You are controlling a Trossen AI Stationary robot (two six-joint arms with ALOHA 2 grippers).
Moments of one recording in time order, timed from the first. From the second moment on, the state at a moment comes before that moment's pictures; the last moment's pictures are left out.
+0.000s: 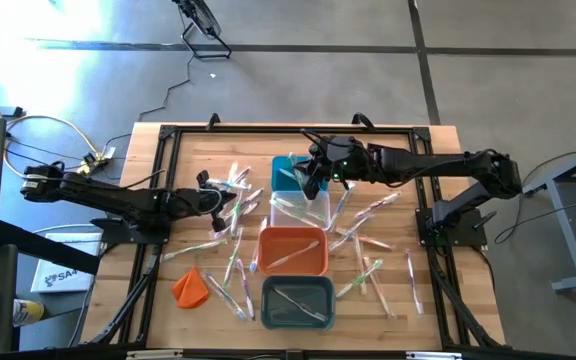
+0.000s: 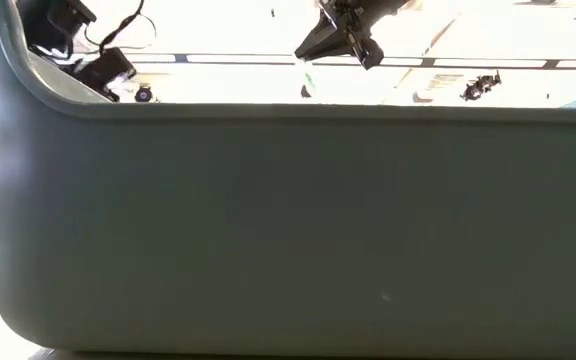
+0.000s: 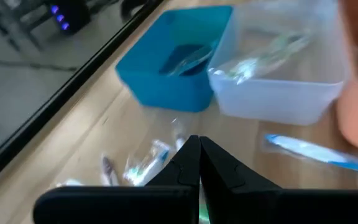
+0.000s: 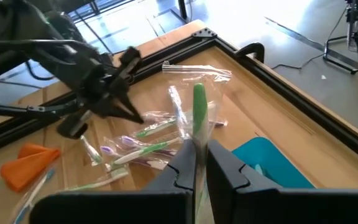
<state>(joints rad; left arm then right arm) -0.05 0.78 0.21 0.16 -0.47 0.02 -0.13 1.48 1.25 -0.24 0.18 0.36</state>
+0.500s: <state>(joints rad) -0.05 0.55 0.21 0.10 -0.33 0.13 -0.13 1.53 1.25 -0.21 0.15 0.37</state>
